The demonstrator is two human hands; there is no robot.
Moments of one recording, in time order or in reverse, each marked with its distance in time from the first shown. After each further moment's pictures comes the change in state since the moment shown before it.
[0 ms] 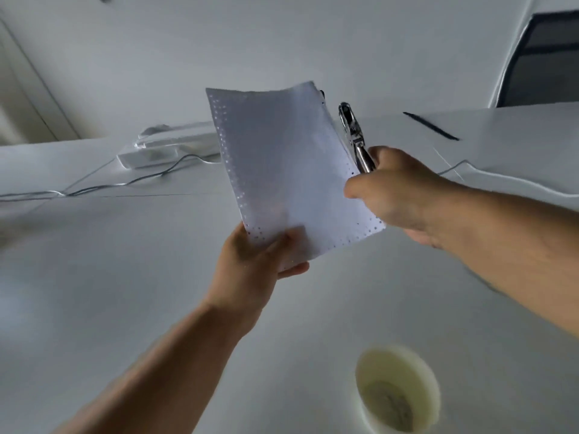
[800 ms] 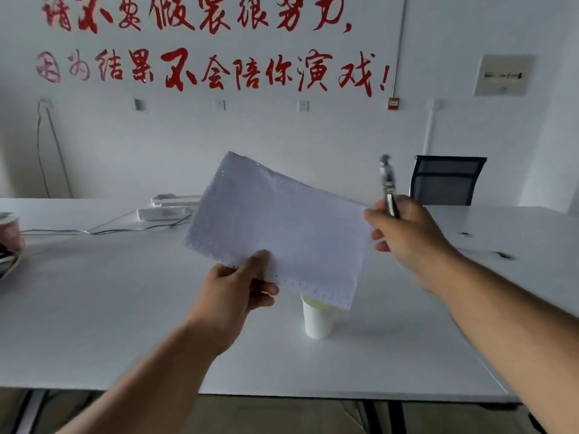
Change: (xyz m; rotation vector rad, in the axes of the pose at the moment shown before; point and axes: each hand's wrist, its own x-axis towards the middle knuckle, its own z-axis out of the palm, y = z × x) left_hand -0.222 0.075 -0.016 -0.233 -0.043 0.058; right_hand -0.261 -0.038 -0.069 0.209 0.384 -0.214
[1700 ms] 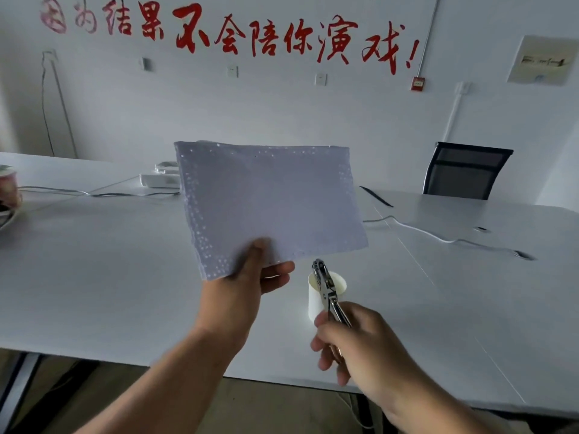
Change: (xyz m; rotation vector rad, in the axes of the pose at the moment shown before) left_hand -0.001 -0.039 0.005 -0.054 0.209 0.158; right_hand -0.111 0.068 0.062 -0.022 -0.390 0.400
